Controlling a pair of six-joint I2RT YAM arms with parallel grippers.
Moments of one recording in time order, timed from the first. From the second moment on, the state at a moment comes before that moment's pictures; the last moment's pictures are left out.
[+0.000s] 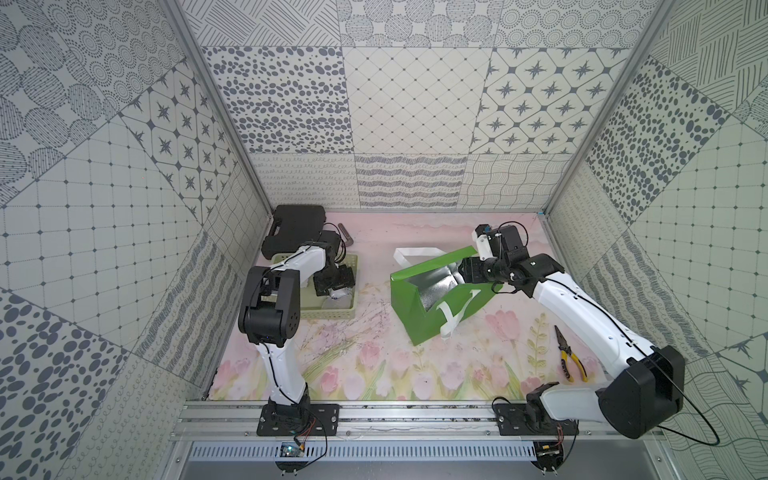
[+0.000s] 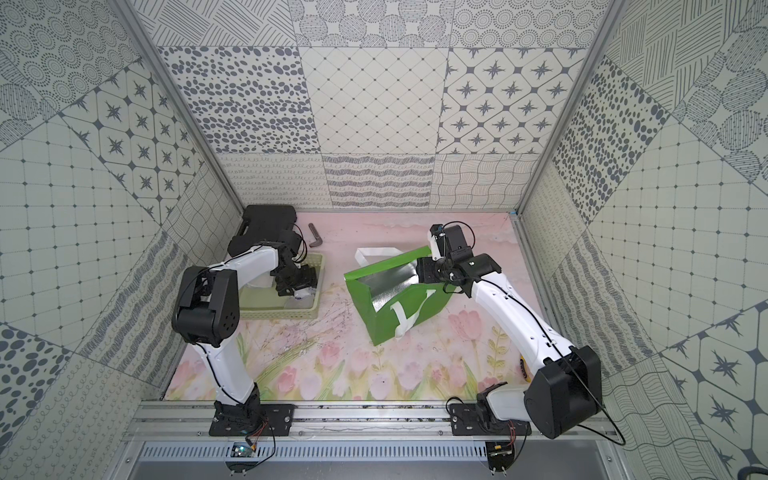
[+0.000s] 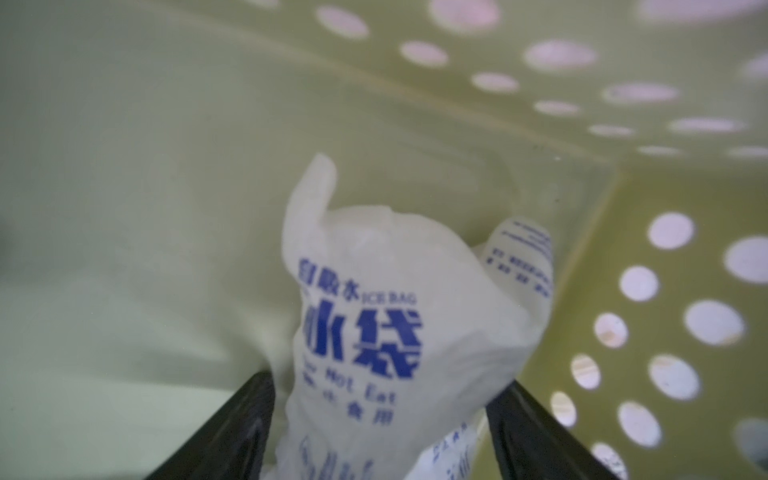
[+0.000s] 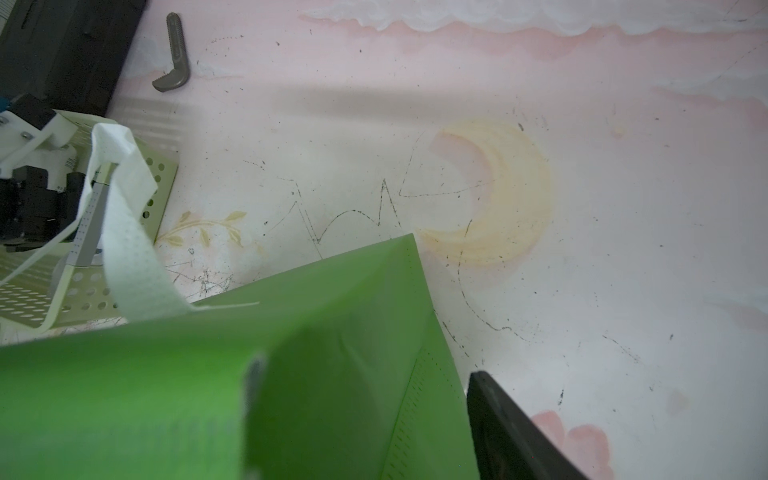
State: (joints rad) left arm -0.09 1.95 1.32 -0.78 0.08 -0.39; right arm 0.41 1.34 1.18 -0.71 -0.02 0.24
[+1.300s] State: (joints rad) left arm -0.10 1.94 1.34 -0.63 0.12 -0.30; right arm 0.41 1.33 1.18 -0.73 -0.01 0.26
